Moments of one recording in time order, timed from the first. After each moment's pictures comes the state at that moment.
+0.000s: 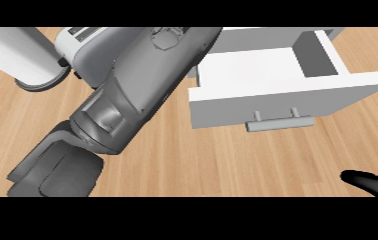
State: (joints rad) left arm -1.58 0.00 -0.27 -0.40 0.41 0.54 0.14; right arm -0.05 -0.14 -0.30 -2.25 -0.08 0.06 0.39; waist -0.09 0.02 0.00
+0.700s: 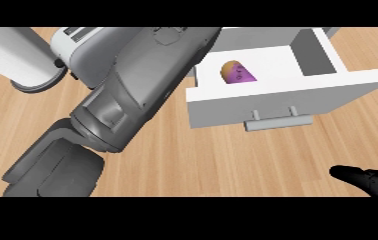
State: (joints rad) left arm -1.61 0.00 -0.31 -0.32 0.50 0.65 0.07; right arm -0.08 -0.20 -0.25 -2.22 0.01 0.11 0.33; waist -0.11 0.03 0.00
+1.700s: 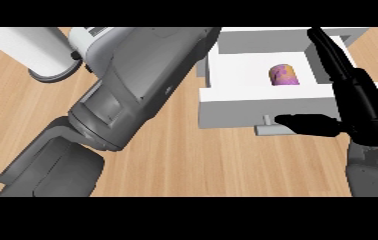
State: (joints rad) left arm -1.65 0.00 -0.29 -0.28 0.60 0.64 -0.01; right arm -0.30 -0.32 0.04 -1.83 0.62 0.04 0.11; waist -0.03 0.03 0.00
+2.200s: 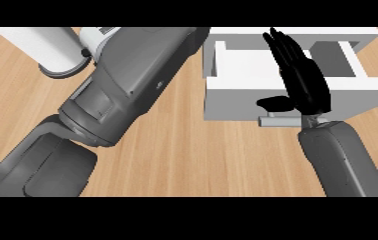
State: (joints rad) left arm -1.64 0.03 -0.26 -0.29 0.58 0.59 0.00; right arm -0.45 -0.26 0.14 -1.42 0.88 -0.14 0.01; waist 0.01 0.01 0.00
